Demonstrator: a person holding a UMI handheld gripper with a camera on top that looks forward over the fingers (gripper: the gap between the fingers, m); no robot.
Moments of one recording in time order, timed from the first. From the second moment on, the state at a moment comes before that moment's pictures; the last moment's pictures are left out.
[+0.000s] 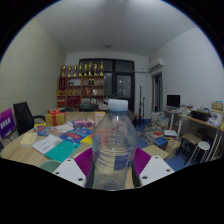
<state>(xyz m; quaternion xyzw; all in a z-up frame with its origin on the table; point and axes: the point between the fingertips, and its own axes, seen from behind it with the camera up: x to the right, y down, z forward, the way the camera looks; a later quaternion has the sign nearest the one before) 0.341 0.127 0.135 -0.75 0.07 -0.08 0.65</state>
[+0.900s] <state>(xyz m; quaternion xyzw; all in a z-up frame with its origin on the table) 0.253 -0.042 0.167 -0.81 0.09 -0.11 0.57</state>
